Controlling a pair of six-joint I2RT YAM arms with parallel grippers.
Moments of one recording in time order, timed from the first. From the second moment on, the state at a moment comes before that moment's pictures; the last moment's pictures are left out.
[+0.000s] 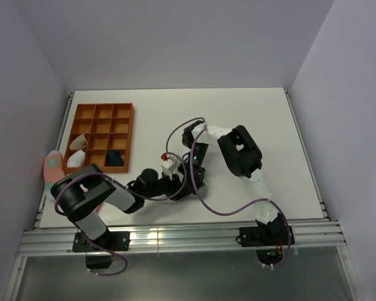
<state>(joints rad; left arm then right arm) -0.86 1.65 0.31 1.01 0.29 -0.52 0.63 2.34 1.68 -1.42 -0.77 -0.68</state>
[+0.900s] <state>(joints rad) -0.86 1.68 0.39 0.92 0.28 -0.56 0.59 2.12 1.48 -1.17 -0.70 -0.56</state>
